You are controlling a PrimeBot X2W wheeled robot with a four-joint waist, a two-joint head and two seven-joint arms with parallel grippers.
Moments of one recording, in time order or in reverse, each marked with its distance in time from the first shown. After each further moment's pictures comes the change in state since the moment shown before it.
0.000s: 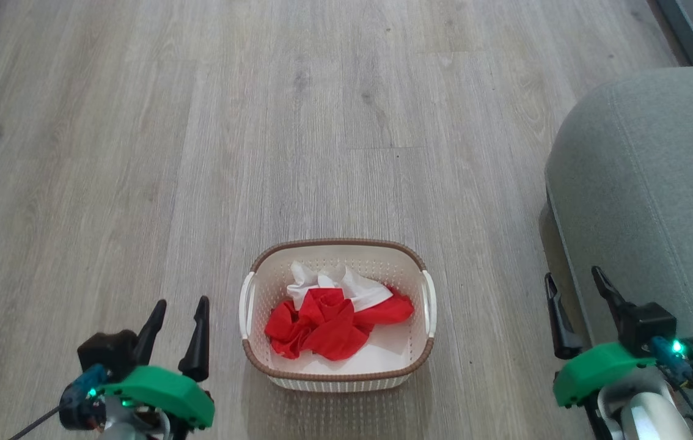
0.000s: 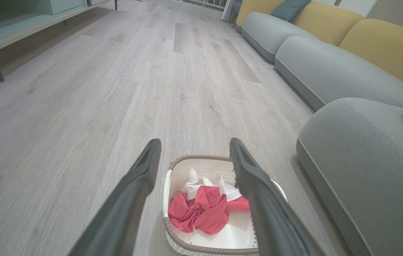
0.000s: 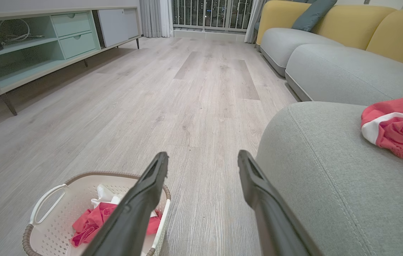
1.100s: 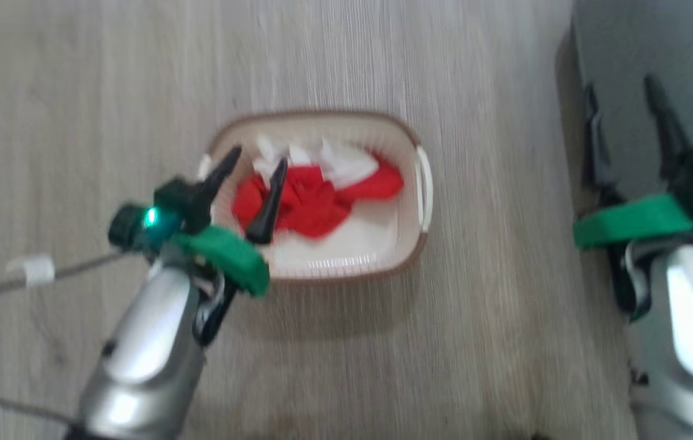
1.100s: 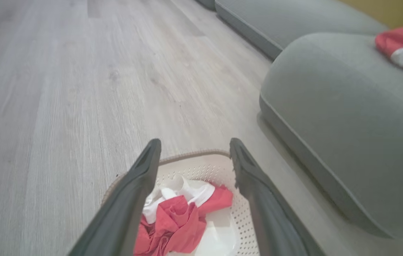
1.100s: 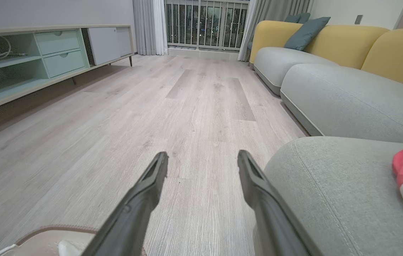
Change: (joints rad) left arm -0.399 0.018 -0.263 0.074 0.034 0.000 0.000; right arm -0.309 0.000 -0.019 -0.165 0.012 0.000 0.000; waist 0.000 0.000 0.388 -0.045
